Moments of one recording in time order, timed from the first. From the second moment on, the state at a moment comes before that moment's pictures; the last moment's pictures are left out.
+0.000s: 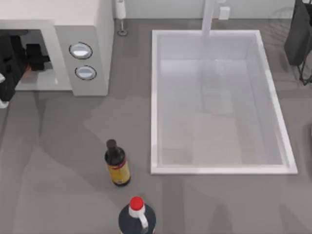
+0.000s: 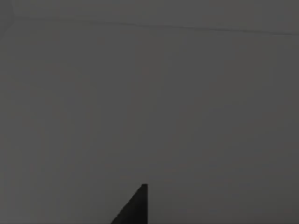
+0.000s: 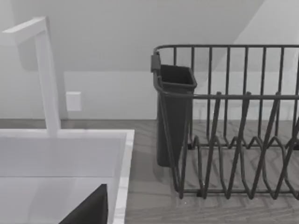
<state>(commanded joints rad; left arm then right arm) -0.13 2.04 1.22 0.53 -0.09 -0.03 0.00 0.00 0.00 0.00 0.00 0.00</state>
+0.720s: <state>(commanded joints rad) -0.37 1.35 0.60 0.38 -0.33 -0.11 0.00 0.00 0.00 0.00 0.00 0.00</state>
